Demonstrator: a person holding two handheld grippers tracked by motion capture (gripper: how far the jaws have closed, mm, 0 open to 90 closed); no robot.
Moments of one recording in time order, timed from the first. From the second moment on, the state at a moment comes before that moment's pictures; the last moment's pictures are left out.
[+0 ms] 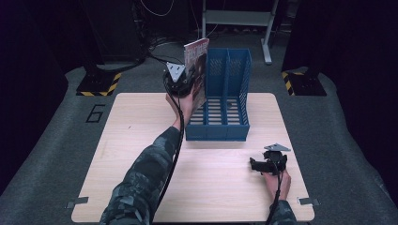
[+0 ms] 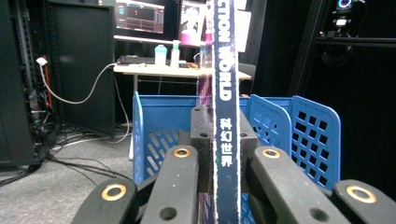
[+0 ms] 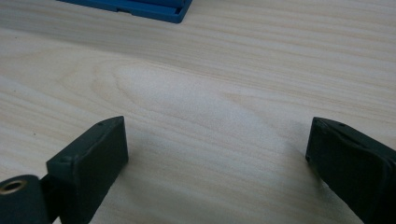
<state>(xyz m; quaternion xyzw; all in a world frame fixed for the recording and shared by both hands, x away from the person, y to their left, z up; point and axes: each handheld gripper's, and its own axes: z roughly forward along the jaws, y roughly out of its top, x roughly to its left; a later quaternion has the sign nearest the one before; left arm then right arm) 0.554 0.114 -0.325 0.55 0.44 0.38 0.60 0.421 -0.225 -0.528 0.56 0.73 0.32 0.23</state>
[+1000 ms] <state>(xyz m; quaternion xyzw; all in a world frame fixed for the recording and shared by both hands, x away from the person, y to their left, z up) 0.547 0.106 -0.352 0.52 0.42 0.43 0.61 0.421 -0.225 -0.529 0.56 0.73 0.32 0.23</state>
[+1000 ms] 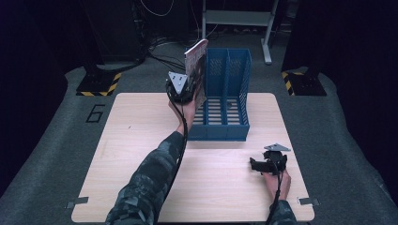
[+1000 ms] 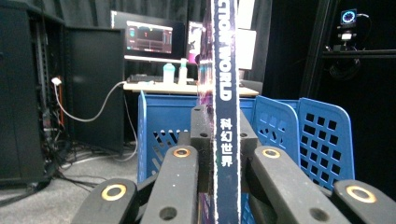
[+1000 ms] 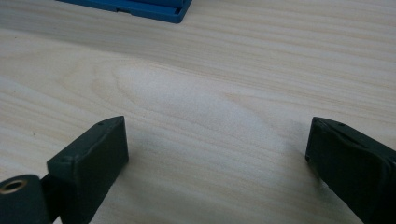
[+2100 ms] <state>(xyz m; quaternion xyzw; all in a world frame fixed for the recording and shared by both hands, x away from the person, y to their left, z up) 0.567 0.108 -0.379 0.51 0.45 0.42 0.60 0.421 -0.225 -0.528 0.56 0.73 0.32 0.23</state>
